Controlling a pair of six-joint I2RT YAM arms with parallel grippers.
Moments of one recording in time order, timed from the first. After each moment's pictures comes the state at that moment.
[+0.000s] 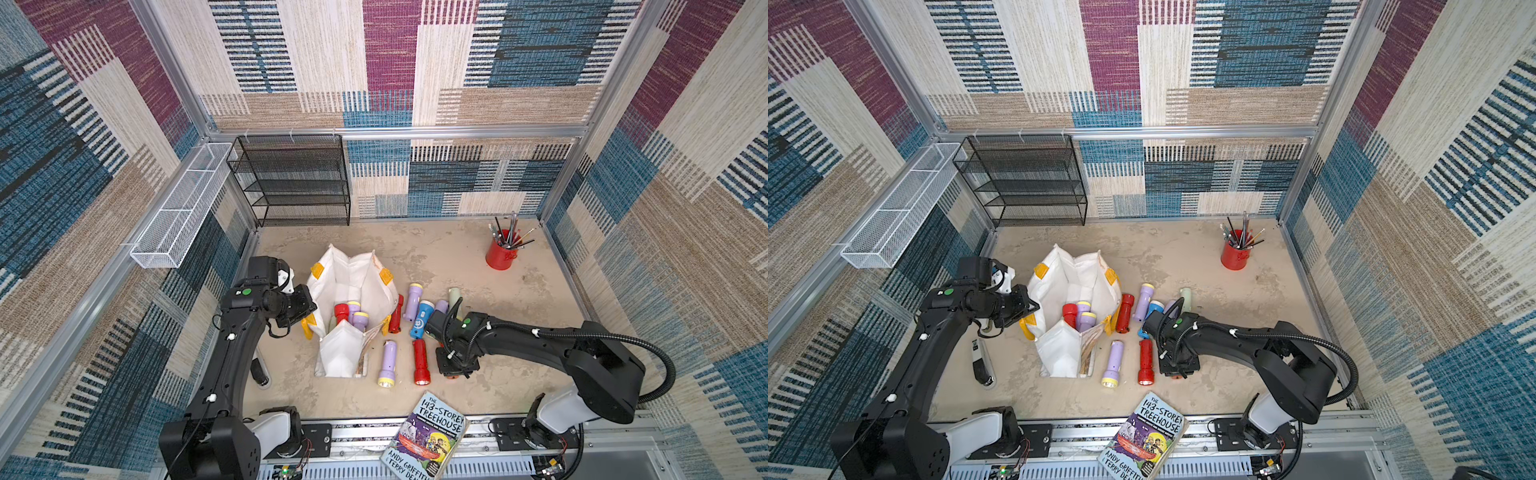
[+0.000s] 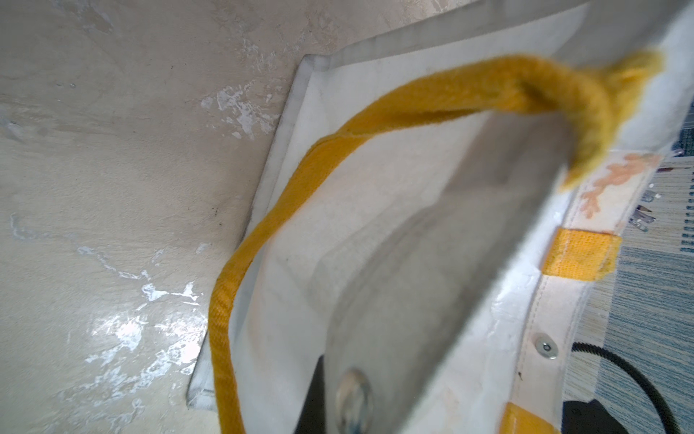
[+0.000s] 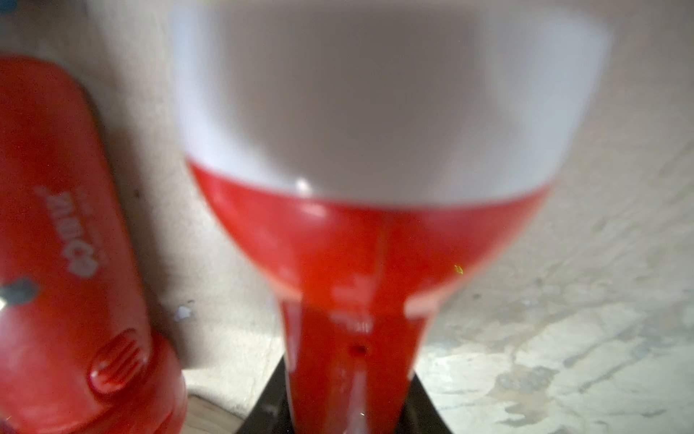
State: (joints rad) left arm 0.07 1.18 1.06 -0.98 0.42 -0.42; right arm 0.88 1.53 0.85 -0.86 -0.02 0.80
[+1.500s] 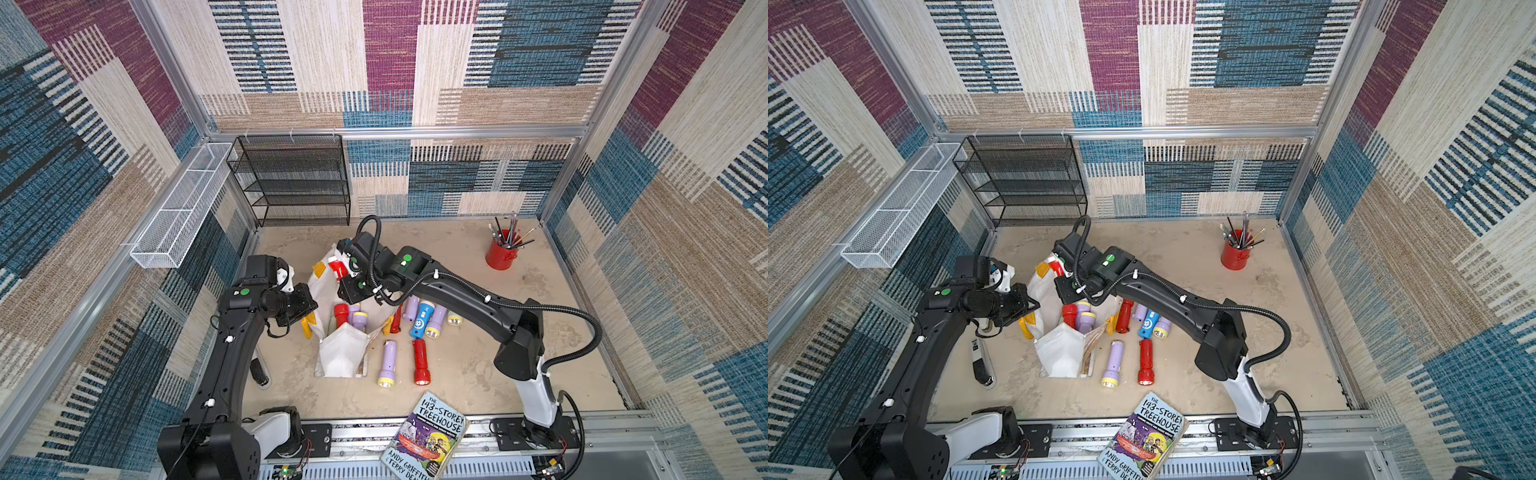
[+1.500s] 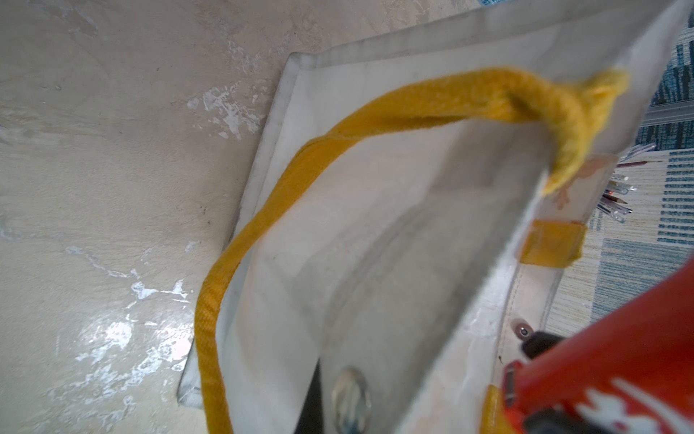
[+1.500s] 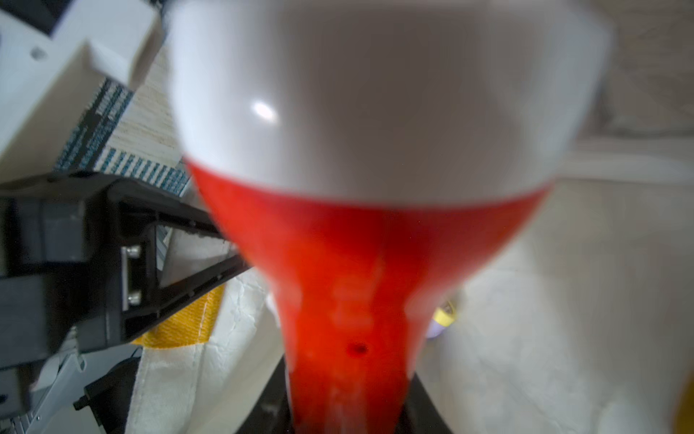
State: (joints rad) left arm 0.07 1.17 1.08 -1.00 0.45 -0.42; right arm 1.00 2.09 2.15 -0.94 -0.12 0.44
